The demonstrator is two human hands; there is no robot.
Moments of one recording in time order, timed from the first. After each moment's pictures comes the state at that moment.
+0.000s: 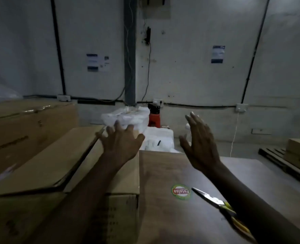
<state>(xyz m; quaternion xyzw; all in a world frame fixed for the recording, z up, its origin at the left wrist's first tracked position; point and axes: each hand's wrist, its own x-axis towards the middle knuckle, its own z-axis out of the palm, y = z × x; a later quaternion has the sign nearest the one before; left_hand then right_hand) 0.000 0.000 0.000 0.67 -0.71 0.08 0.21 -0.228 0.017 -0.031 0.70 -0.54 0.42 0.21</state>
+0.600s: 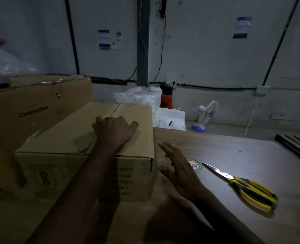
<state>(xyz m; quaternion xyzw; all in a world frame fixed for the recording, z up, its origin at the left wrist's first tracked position) 0.042 0.017 -0.035 0.76 -0.63 0.02 0.15 -0.171 0.054 -0.155 0.82 -0.42 0.39 -0.07</state>
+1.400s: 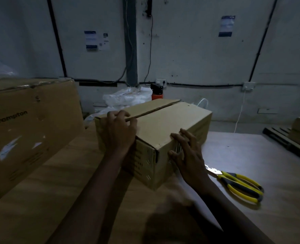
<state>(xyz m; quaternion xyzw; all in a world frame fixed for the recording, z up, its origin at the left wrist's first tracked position) -0.013 -0.002 -0.065 0.64 -0.60 0.03 0.48 -0.216 0.051 -0.145 0.72 -0.52 0.47 0.01</state>
